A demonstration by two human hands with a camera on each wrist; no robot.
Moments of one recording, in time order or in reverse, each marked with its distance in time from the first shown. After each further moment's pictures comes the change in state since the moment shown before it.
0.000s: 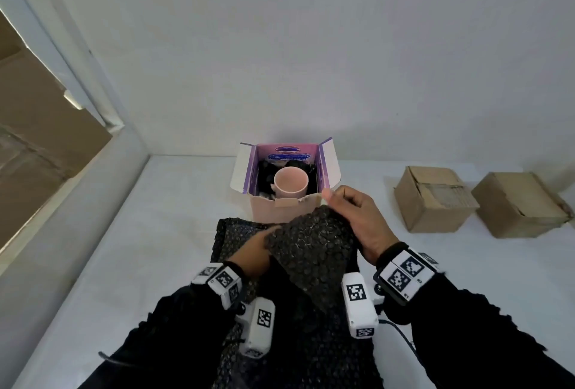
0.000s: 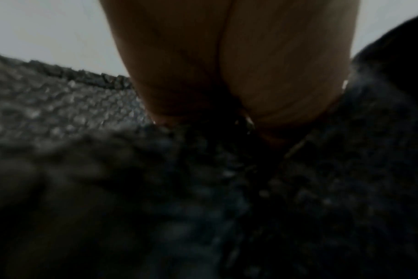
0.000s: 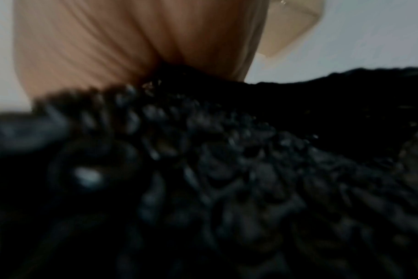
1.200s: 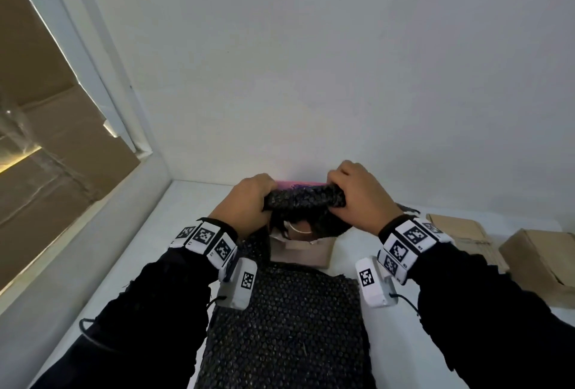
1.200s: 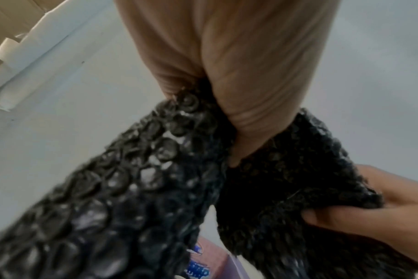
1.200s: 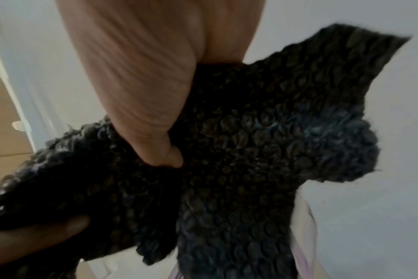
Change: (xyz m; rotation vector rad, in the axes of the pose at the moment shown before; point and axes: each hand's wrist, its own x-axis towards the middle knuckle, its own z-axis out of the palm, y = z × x) left_hand 0.039 0.057 -0.126 0.428 0.404 0.334; right_hand 0.111 -0.062 -0.012 -1.355 -0.156 -0.565
